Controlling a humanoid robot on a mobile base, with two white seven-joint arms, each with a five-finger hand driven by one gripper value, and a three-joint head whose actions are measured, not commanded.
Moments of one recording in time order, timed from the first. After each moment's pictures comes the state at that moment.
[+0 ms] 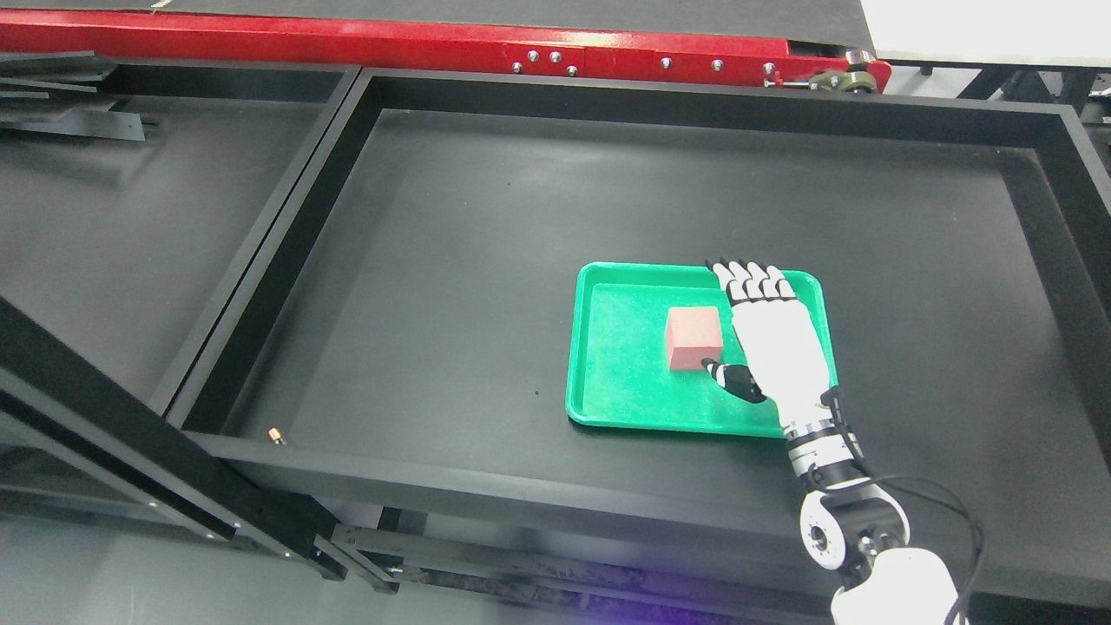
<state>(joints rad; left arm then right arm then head) 0.00 0.00 -0.13 0.00 0.13 -0.12 -0.17 0.00 0.00 0.14 -1.56 1.26 -0.20 -0.15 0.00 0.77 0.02</state>
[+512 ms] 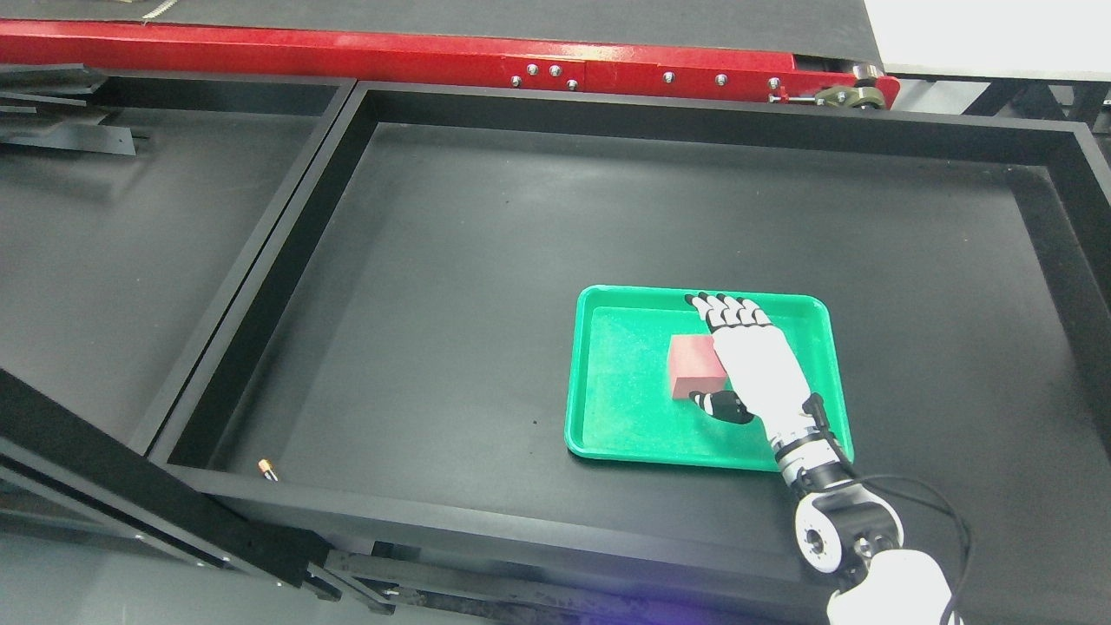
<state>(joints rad) 0.00 0.00 -0.13 0.00 0.13 -0.12 -0.17 0.00 0.00 0.15 -1.53 1.22 -0.20 0.01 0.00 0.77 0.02</state>
